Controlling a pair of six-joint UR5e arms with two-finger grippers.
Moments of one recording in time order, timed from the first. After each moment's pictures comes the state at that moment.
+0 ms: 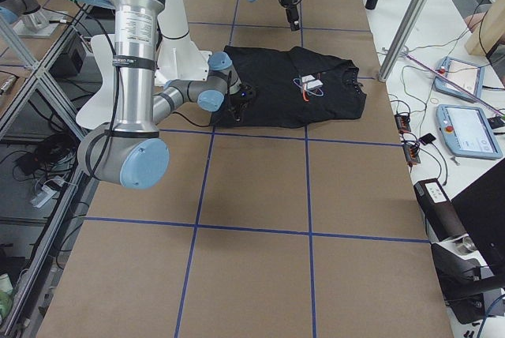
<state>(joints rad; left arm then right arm) -0.69 -2.20 -1.65 -2.27 -1.92 -1.53 0.24 -1.73 2.09 -1.07 1.47 1.95</state>
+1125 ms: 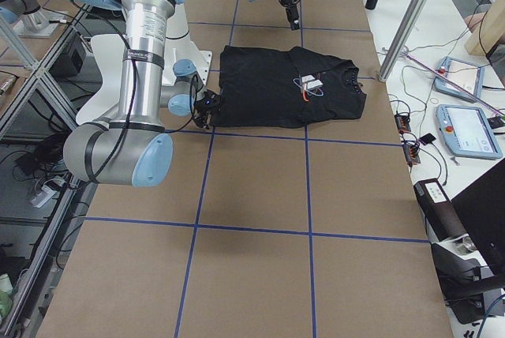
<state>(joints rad) -0.69 -2.19 -1.65 -2.27 -1.91 -1.53 0.02 -1.84 2.15 -1.07 1.36 2.07</state>
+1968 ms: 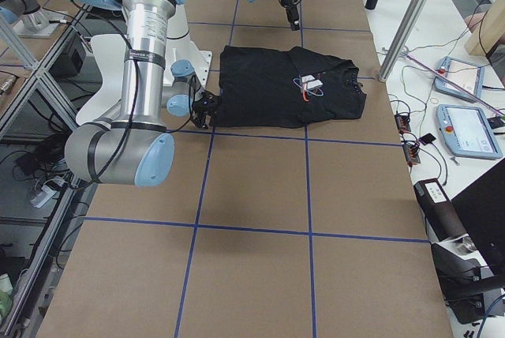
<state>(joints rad) -0.69 -2.19 -1.65 -2.27 -1.91 -1.52 0.00 -1.84 2.14 -1.07 1.36 2.07</state>
